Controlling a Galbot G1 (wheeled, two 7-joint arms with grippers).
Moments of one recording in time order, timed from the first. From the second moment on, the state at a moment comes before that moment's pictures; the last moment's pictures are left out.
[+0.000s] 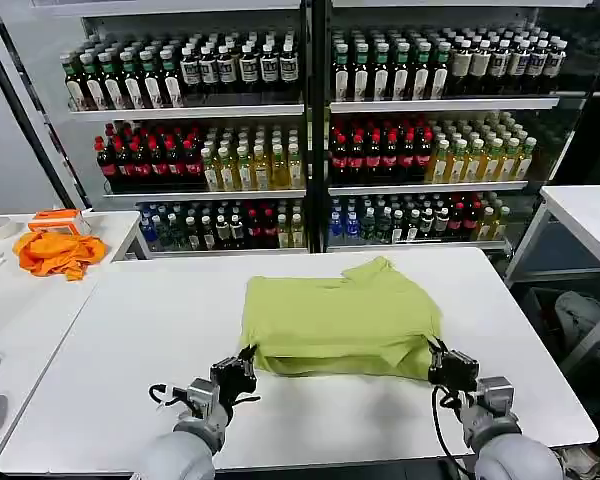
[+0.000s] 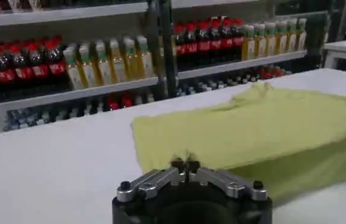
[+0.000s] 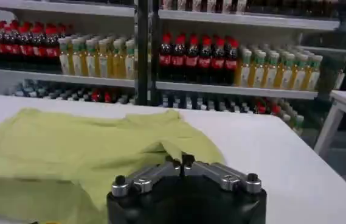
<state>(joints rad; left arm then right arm) 1.23 -1.14 -0.15 -2.02 -0.33 0.54 -0.26 -1.33 1.07 0.45 2.06 0.41 -0.48 0.18</state>
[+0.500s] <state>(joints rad) 1.19 -1.17 -0.14 -1.95 -0.33 0.52 -0.26 -1.30 1.10 0.43 2.01 0.36 -0.49 0.16</state>
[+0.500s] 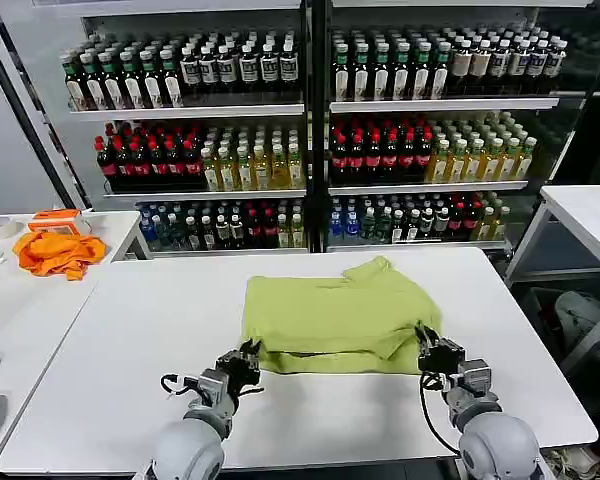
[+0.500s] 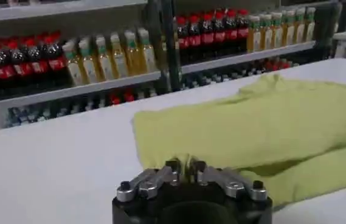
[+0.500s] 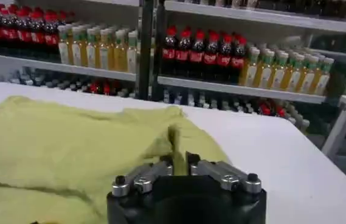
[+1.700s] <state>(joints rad) 1.20 -1.18 -0.14 -1.83 -0.32 0.47 -0.26 -1.41 1.12 0.54 1.95 0.46 -0.51 0.18</state>
